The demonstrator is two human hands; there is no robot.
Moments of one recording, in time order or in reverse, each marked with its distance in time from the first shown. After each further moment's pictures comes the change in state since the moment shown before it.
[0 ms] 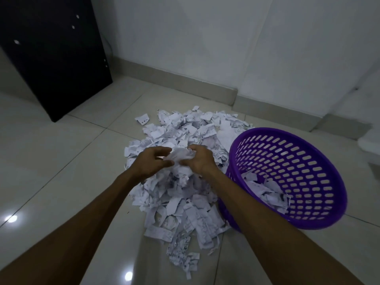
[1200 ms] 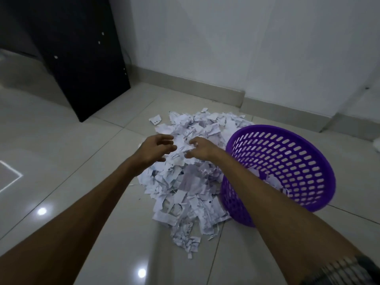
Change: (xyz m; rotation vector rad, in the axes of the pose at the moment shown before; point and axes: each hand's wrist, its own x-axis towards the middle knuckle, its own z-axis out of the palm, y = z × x) left_hand -0.057 0.059 -0.009 -0.148 0.096 -0.087; right_hand -0.016 -0.031 -0.033 -0.170 -0.351 -0.002
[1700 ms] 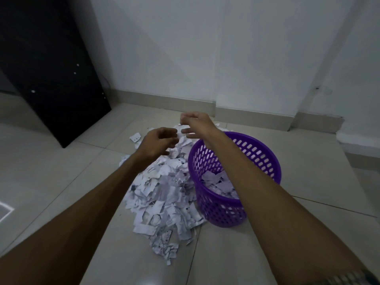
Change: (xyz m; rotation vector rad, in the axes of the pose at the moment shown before) left_hand -0.010 0.107 0.076 0.070 0.032 0.195; right_hand -0.087 -0.014 -0.114 0.699 0.317 -0.156
